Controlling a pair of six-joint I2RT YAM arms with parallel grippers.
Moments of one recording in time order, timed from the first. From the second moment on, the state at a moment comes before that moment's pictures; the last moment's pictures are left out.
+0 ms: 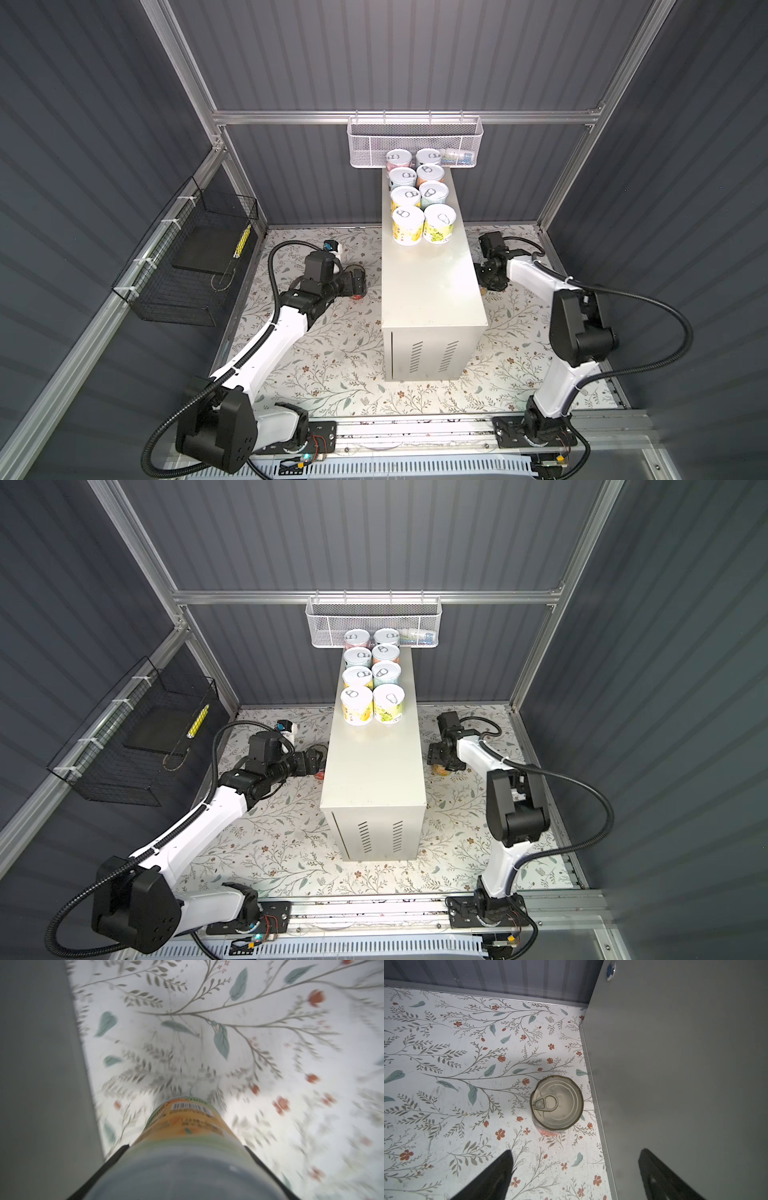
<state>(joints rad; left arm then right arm) -0.35 1.27 0.95 -0.30 0.04 -0.27 0.20 1.77 1.32 -0.66 0.07 0.33</state>
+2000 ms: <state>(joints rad) -0.35 1.24 0.95 -0.35 0.07 -0.27 0.76 1.78 2.55 -1.62 0.16 0.15</state>
